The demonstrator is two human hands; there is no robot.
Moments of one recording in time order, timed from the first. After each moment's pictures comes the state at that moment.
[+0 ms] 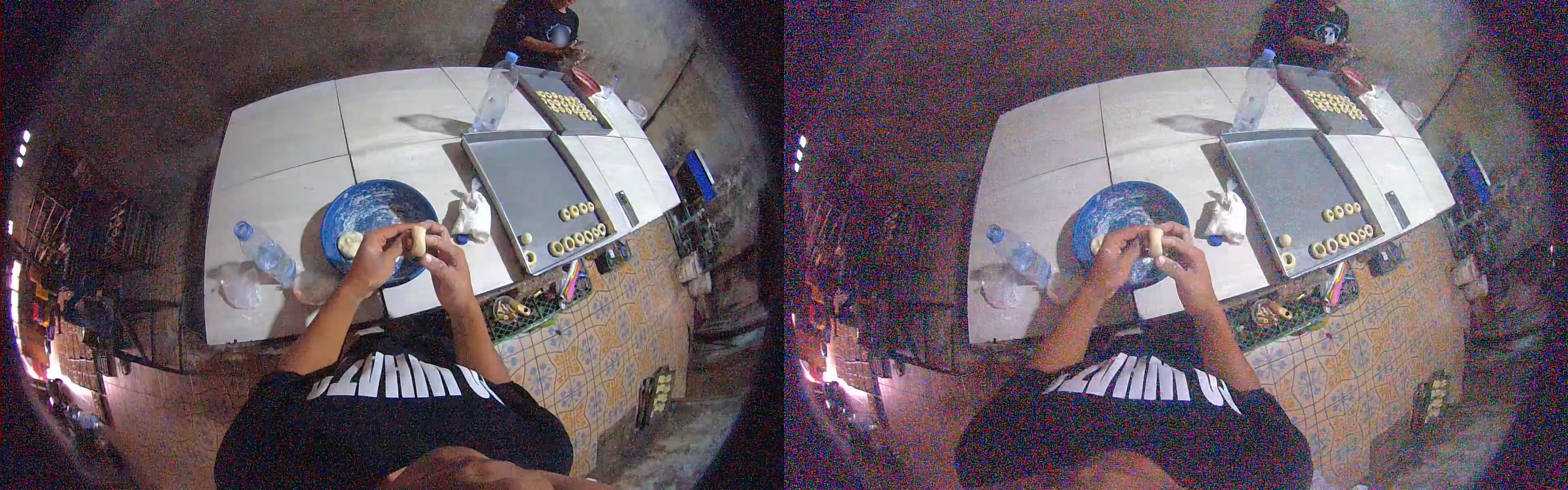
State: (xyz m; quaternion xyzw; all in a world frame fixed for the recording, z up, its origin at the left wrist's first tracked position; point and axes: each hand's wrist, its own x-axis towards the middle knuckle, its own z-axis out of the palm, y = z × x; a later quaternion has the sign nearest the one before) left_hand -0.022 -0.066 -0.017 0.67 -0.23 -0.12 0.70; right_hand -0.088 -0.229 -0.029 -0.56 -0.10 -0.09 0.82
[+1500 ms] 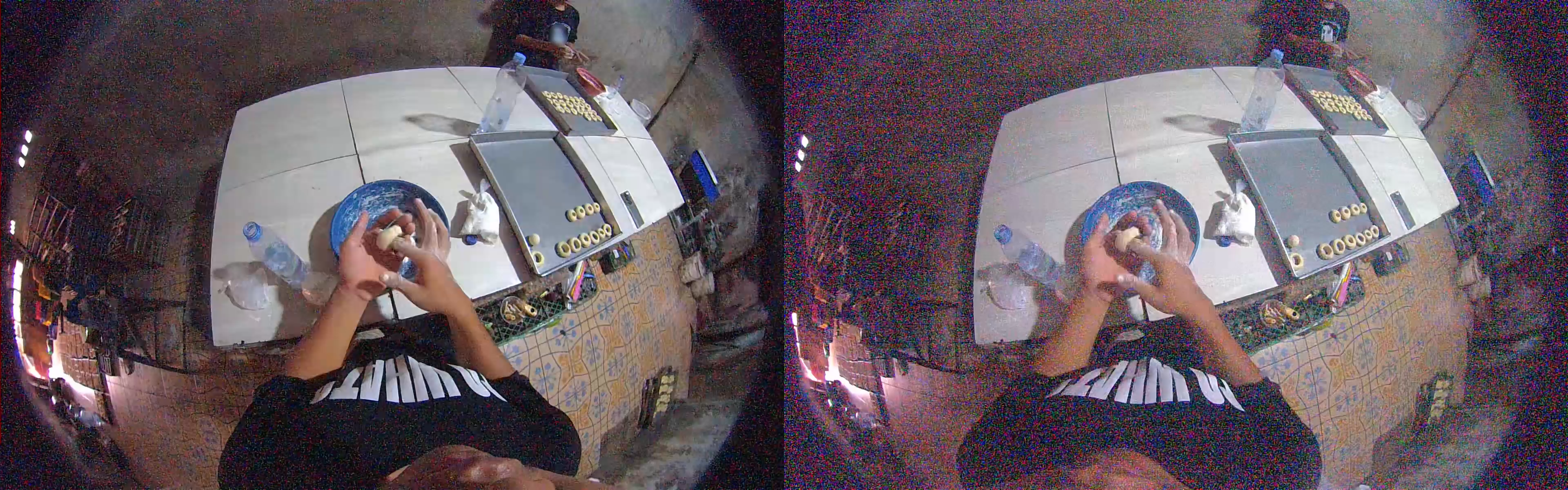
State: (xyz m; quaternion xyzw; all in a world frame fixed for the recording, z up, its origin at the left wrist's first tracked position) left_hand -0.008 -0.037 -0.024 0.09 -0.03 -0.35 0.93; right_hand -0.082 -0.195 -0.005 -0.88 -0.16 -0.17 0.40
